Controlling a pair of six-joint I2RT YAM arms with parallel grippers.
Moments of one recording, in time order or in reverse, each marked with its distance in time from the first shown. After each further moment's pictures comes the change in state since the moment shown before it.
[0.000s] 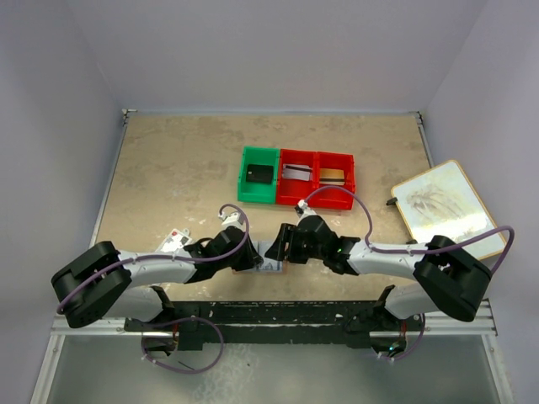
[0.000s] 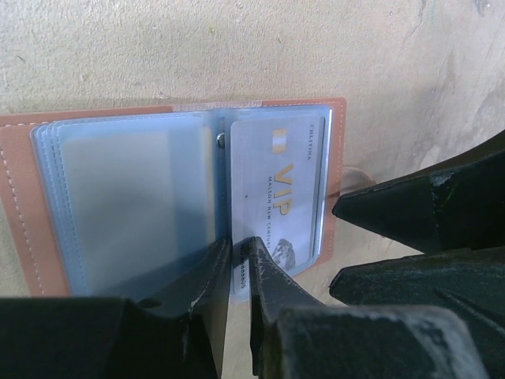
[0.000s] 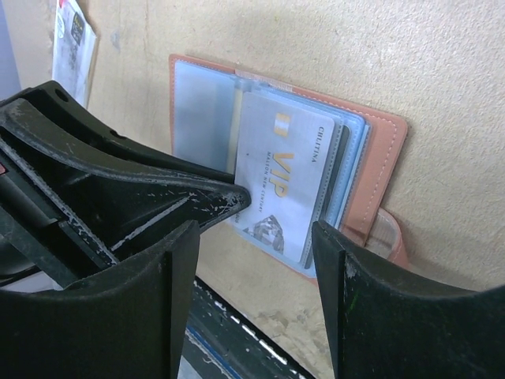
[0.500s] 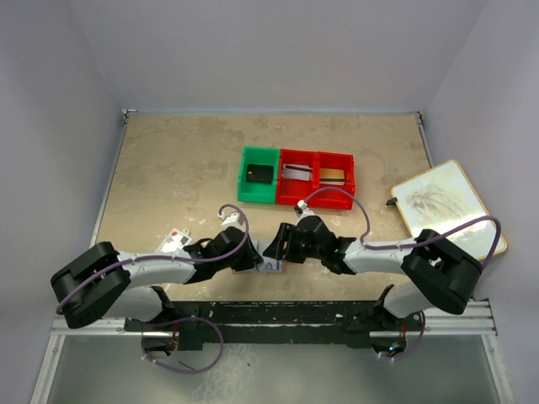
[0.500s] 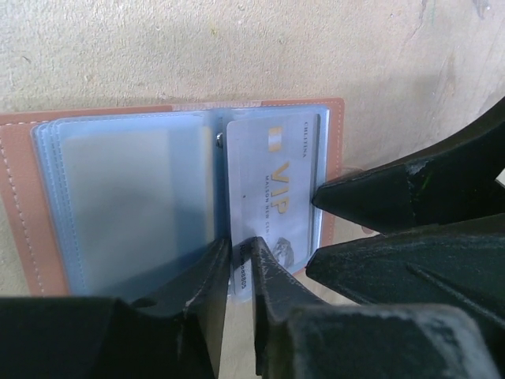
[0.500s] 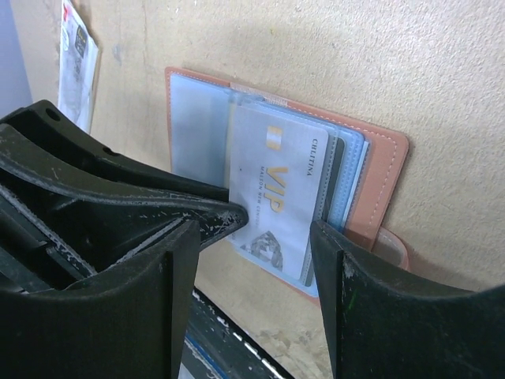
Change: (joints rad) left arm -0.005 -0.003 -0.002 0.000 -0.011 -0.001; right arm -0.012 0.068 -0.019 0.107 -0.016 0.026
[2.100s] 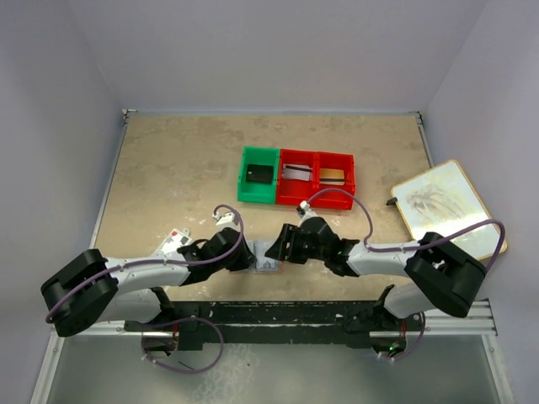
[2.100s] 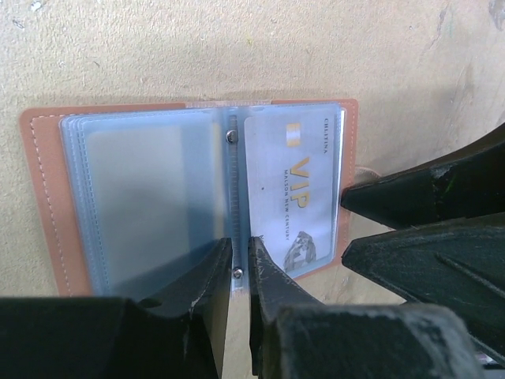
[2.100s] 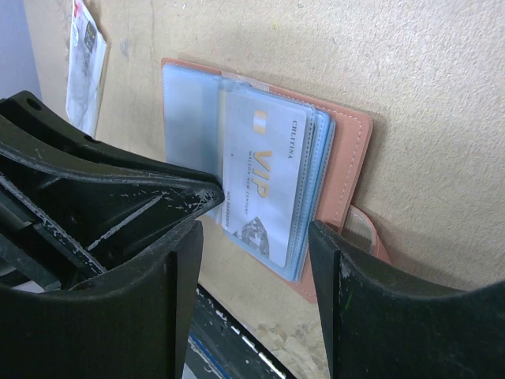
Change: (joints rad) left arm -0.002 -0.085 -0.010 -0.095 -0.051 0.019; right arm -0.013 -0.024 -0.039 0.046 -0.019 0.000
